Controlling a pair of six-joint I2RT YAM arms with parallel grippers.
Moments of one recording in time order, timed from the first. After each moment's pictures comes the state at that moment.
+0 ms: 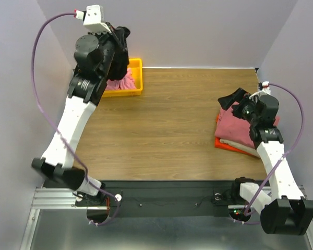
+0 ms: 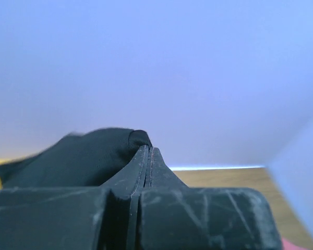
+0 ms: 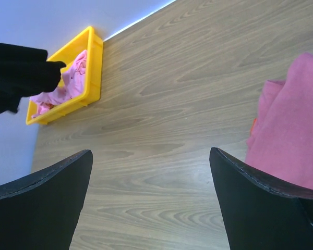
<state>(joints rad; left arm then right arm) -0.34 1.49 1.81 -0.14 -0.16 -0.26 -0.06 0.97 0.83 -0.14 -0.32 0.57</state>
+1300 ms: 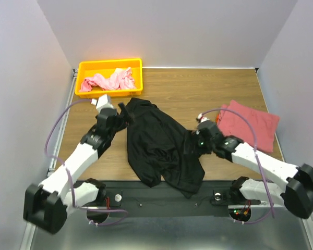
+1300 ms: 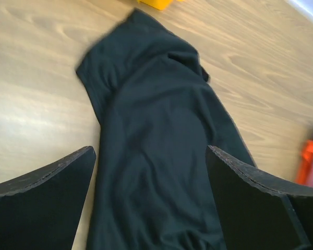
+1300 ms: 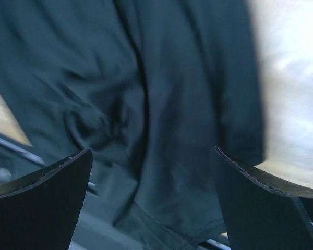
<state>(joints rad) -0.41 1.07 0.74 -0.18 -0.26 -0.68 0.64 1.07 0.67 -0.39 -0.01 0.66</state>
